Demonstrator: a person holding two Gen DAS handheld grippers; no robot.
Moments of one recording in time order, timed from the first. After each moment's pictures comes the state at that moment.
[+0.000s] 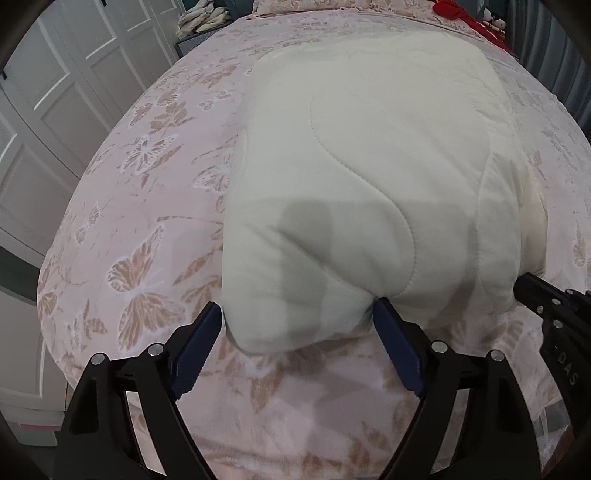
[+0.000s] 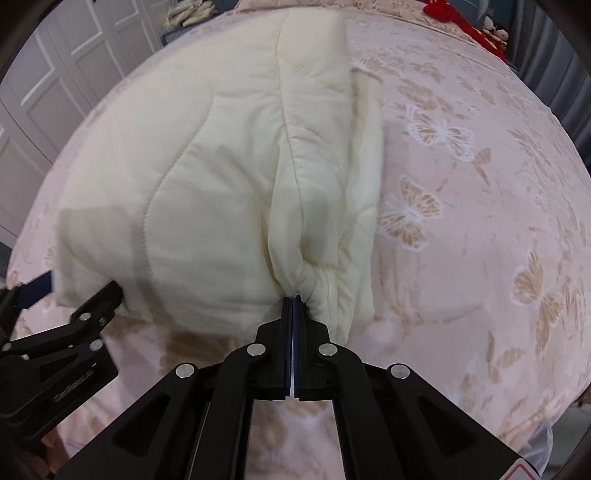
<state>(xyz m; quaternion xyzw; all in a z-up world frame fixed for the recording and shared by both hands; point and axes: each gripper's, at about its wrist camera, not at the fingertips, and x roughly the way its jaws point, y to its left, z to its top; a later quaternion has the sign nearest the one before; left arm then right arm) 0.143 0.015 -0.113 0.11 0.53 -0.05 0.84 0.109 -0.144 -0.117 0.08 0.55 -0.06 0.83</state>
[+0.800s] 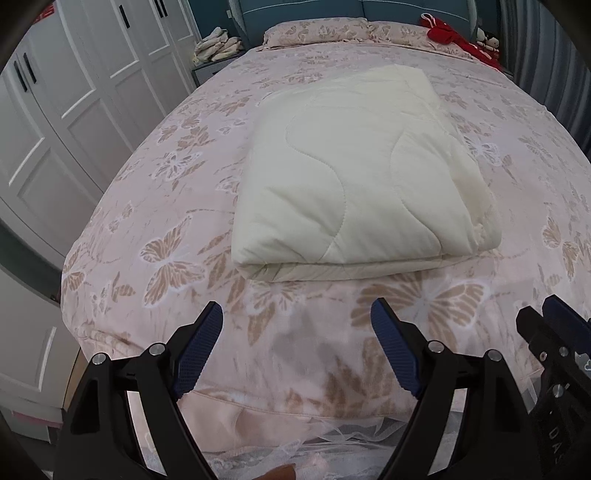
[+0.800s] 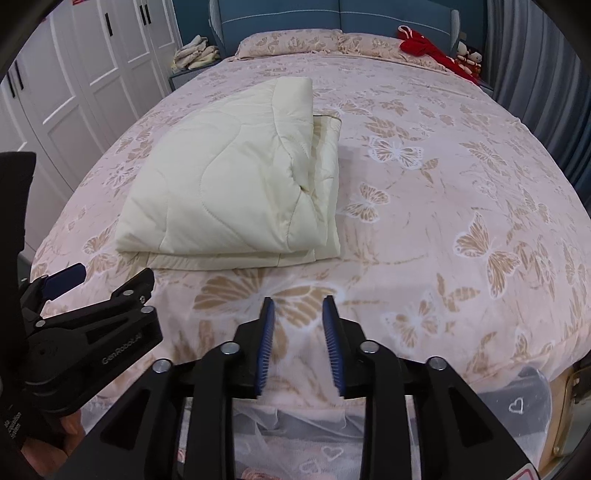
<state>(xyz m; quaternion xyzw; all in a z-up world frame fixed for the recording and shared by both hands) 0.060 0.007 -0.076 0.11 0.47 -0.04 0.87 0.004 -0.130 -0.069 0.08 0.47 -0.07 0.88</state>
